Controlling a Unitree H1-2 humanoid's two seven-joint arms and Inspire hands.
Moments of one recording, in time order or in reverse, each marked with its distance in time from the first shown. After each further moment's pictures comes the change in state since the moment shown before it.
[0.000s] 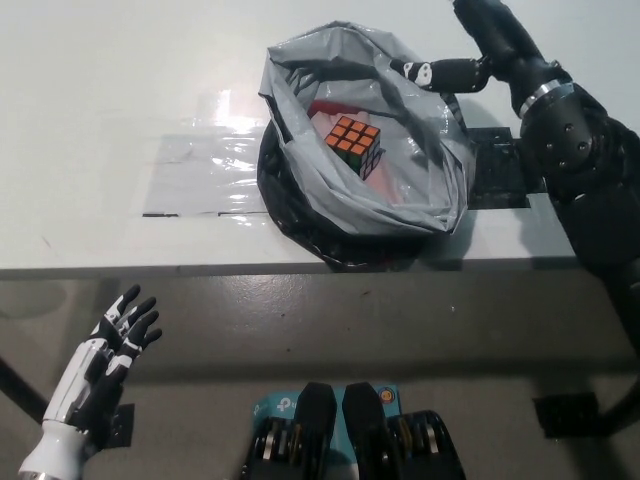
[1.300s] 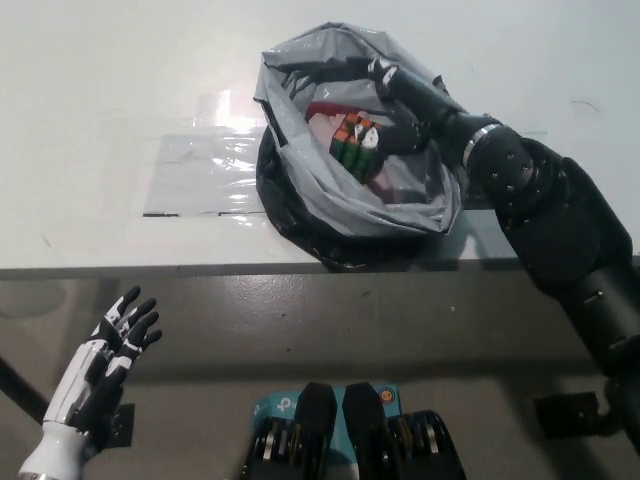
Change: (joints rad) left_arm 0.003 -0.001 0.000 0.001 0.001 -0.002 0.000; right_arm 0.004 0.053 0.112 0.069 0.099 0.115 0.216
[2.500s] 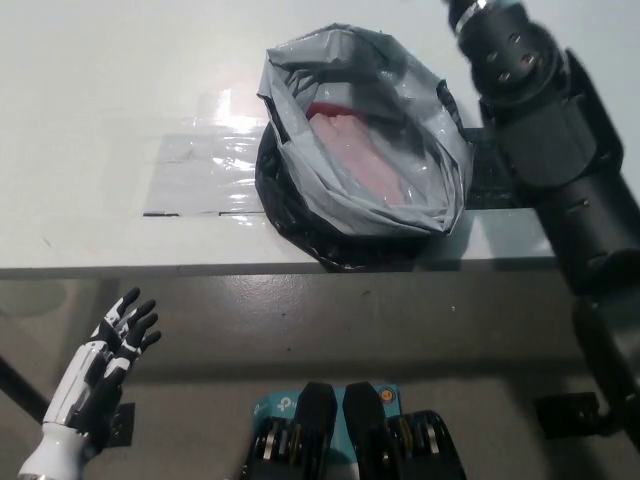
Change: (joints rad) left_arm 0.002 0.000 0.000 0.001 0.009 -0.003 0.000; right_arm -0.198 0.091 -0.191 0.091 0.038 -0.116 -0.238
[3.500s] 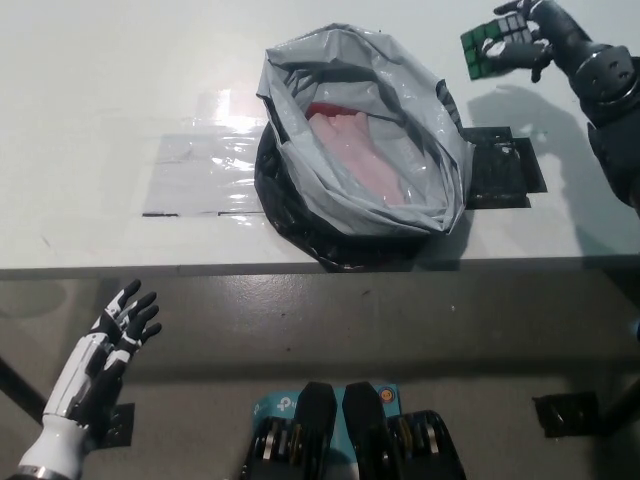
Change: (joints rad) left_arm -0.018 0.005 -0.003 0.002 0.007 -0.002 0.000; right_arm -0.118 -0.175 -0.051 0.583 -0.059 0.027 -0.001
